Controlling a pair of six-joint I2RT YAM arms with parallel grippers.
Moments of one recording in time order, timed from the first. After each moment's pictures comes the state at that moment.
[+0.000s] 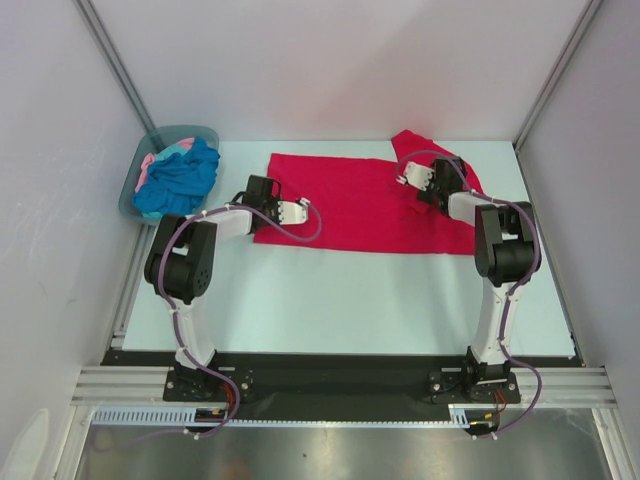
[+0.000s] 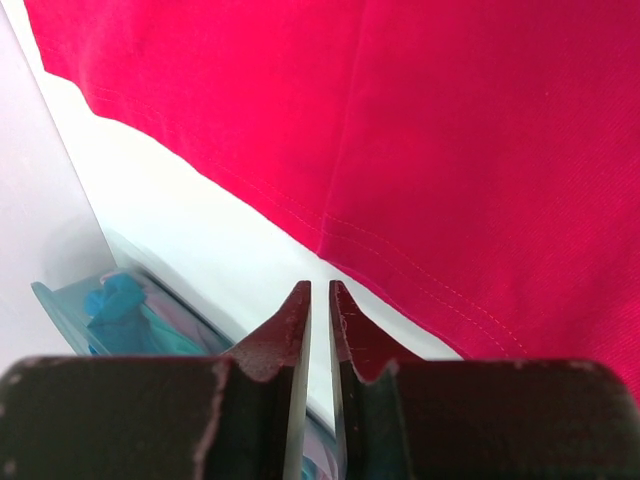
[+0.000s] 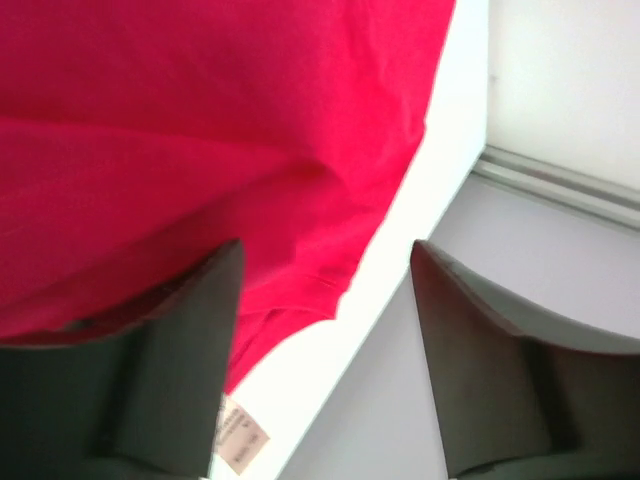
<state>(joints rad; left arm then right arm) -0.28 1.96 1.19 -0.08 -0.08 1.28 0.09 2.10 1.35 0.11 0.21 -1.19</state>
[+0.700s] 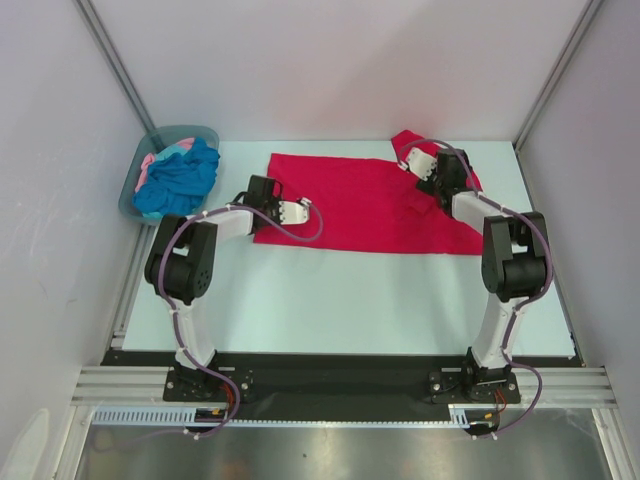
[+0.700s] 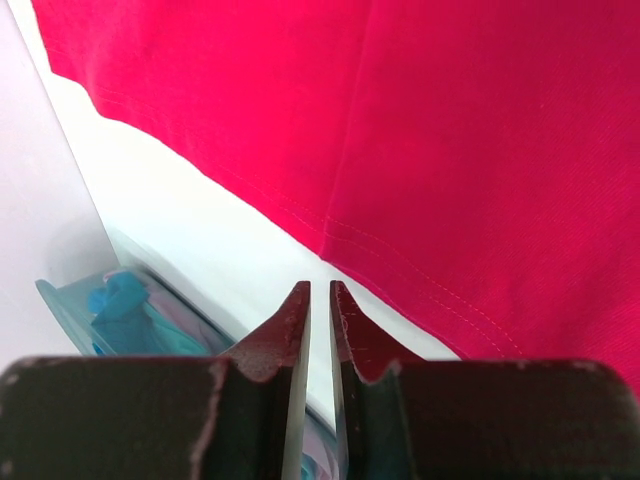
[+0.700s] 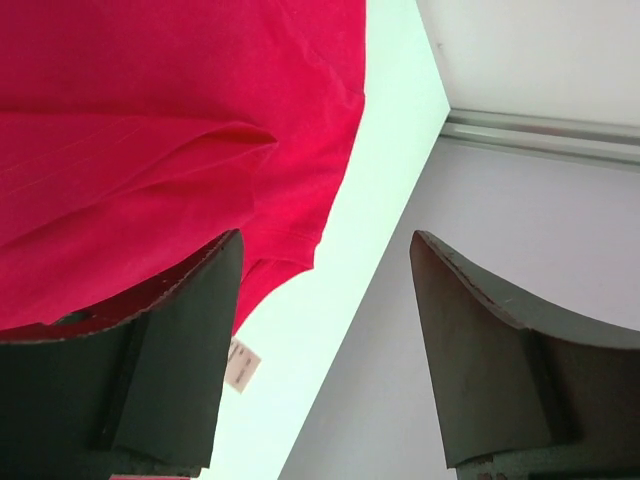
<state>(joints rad) -0.30 1.95 1.19 -0.08 -0.09 1.27 0.12 1.95 1.31 0.10 0.24 -1.05</state>
